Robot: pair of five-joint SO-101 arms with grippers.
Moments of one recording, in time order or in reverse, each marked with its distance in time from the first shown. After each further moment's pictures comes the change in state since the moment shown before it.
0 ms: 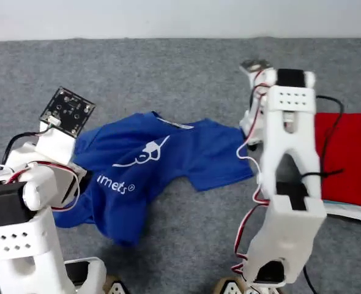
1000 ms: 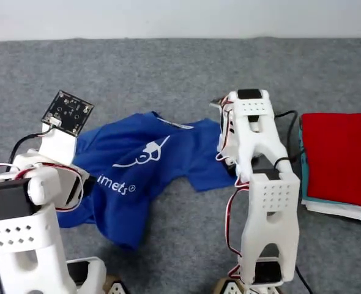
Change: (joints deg) left arm 0.0 -0.1 4.7 0.0 2.6; right arm -6.3 21.5 -1.1 -3.0 0.3
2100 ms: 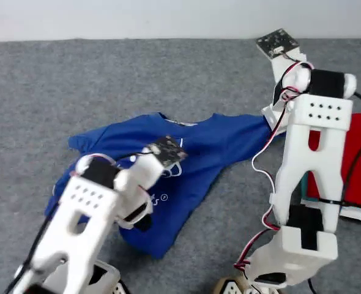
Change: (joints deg) left arm 32.9 16.1 17.5 -5.4 3.8; right arm 12.3 -39.6 1.2 0.1 11.5
